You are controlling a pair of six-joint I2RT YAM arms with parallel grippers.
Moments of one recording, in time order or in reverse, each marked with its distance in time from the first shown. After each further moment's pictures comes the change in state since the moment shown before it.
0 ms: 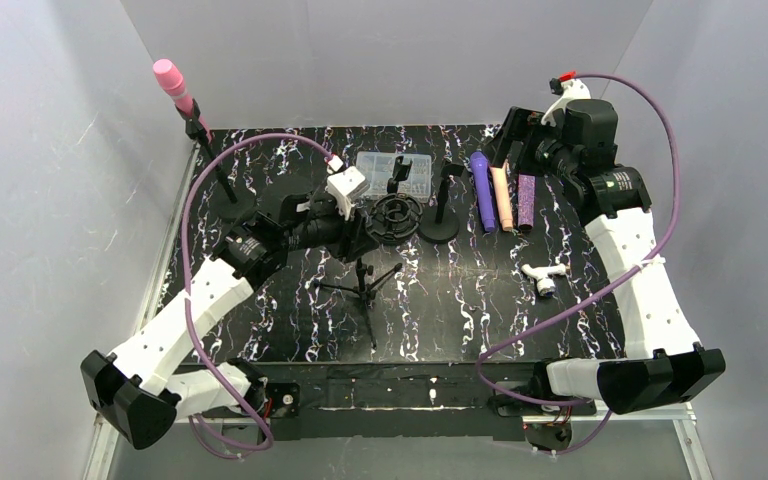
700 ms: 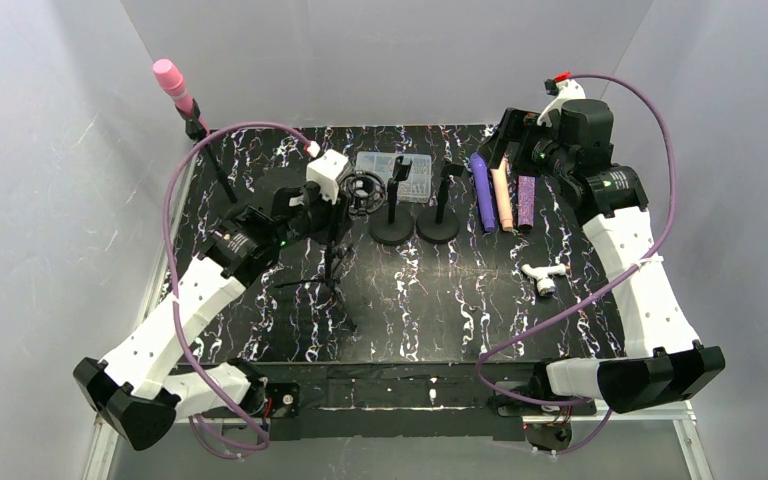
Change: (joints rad) left arm -0.002 -0.007 0.115 -0.174 -0.330 -0.007; right arm 0.018 0.006 0.000 0.000 0.000 0.000
